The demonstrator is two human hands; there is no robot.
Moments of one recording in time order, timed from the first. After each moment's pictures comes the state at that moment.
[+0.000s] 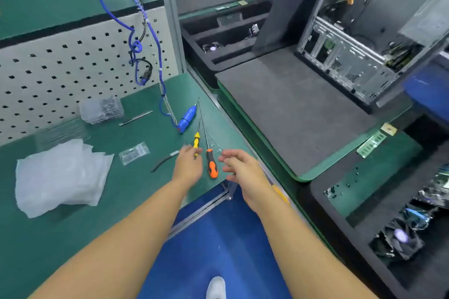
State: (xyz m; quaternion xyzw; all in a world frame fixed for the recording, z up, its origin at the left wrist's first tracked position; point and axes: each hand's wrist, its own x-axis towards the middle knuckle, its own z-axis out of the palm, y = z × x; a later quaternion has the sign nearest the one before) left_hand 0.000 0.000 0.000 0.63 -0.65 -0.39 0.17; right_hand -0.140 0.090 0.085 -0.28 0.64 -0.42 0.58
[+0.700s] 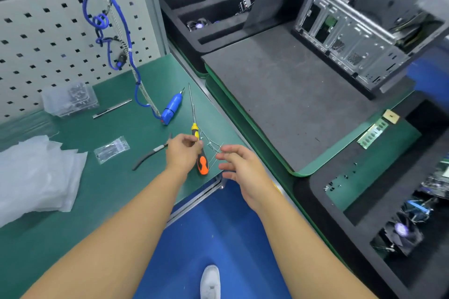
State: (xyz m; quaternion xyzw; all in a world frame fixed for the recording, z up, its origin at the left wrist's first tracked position) left_hand -0.031 -0.022 -0.014 0.66 -0.45 -0.52 0.30; right_hand -0.161 0.079 0.056 -0.23 0.65 -0.44 0.58
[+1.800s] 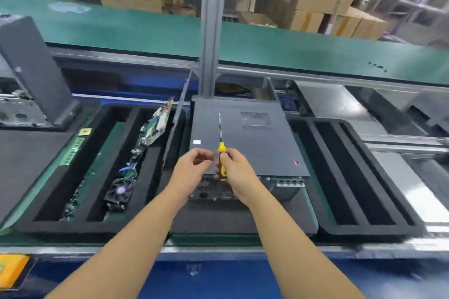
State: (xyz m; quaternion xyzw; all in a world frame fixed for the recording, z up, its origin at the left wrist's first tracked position) left_hand -0.446 0.530 0.186 0.14 -0.72 -0.67 0.08; right_hand -0.485 0.660 0.201 -0.03 0.74 -0.64 0.20
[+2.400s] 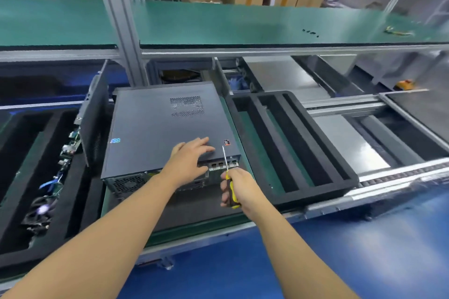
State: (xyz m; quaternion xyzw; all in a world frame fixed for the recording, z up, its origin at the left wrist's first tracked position) left_hand -0.539 0.672 0.145 -0.15 -0.97 -0.20 -0.01; right_hand -0.481 0.859 0.159 0.14 0.68 -0.68 0.23
